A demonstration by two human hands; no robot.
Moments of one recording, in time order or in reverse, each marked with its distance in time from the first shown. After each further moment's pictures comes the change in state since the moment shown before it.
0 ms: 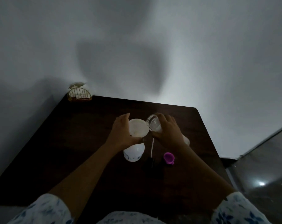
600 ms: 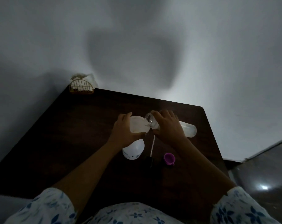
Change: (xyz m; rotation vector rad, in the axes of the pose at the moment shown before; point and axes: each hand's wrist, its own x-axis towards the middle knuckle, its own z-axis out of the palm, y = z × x) left_hand 0.019 -0.008 0.025 -0.045 0.048 -0.096; right_hand 0.029 0.014 0.009 -0.223 -0.119 -0.144
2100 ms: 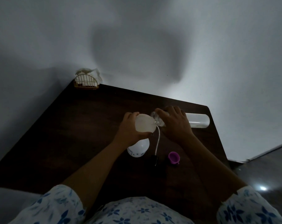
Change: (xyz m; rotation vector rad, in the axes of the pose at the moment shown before) left_hand 0.000 -0.003 0.000 -0.103 0.012 0.022; right_hand 0.007 0.000 -0.003 -0.160 -0.008 -0.054
